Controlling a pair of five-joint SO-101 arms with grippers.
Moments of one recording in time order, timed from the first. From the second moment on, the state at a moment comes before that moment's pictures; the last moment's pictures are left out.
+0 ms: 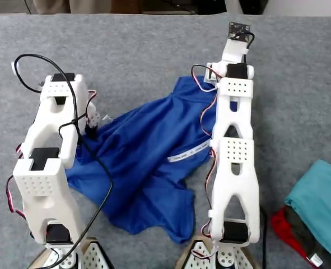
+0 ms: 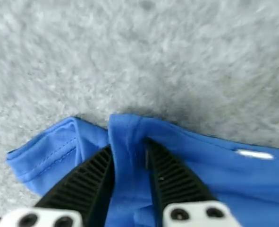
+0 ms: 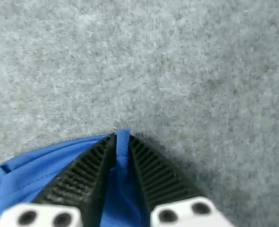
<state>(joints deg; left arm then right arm) -5.6 26.5 -5.7 82.6 31.2 1.4 84.4 -93.1 75.8 -16.8</state>
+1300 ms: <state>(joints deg) -8.8 26.6 -22.7 87.0 28.0 1.4 84.4 -93.1 75.6 -16.8</state>
